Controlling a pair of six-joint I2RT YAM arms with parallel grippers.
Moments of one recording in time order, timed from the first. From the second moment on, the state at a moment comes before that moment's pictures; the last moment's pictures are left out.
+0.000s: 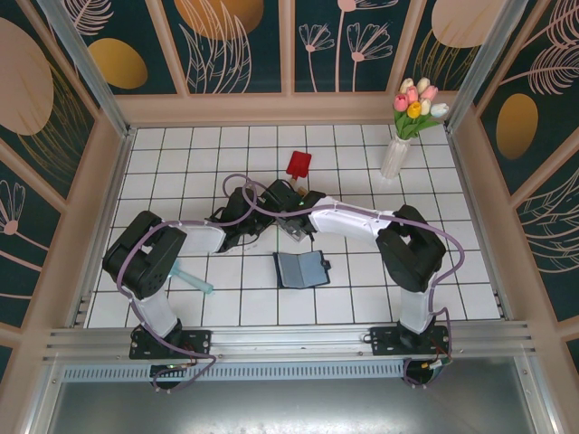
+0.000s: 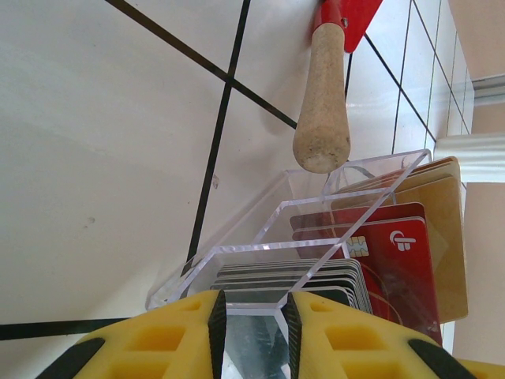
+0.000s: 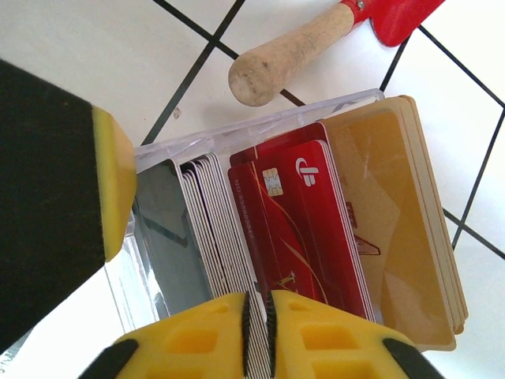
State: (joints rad) left arm -0.57 1.77 0.77 0.35 0.16 -1.13; right arm 0.90 1.88 1.35 -0.58 0.45 0.13
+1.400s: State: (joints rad) left arm -0.57 1.78 0.77 0.35 0.16 -1.13; right arm 0.89 1.89 1.35 -0.58 0.46 0.13
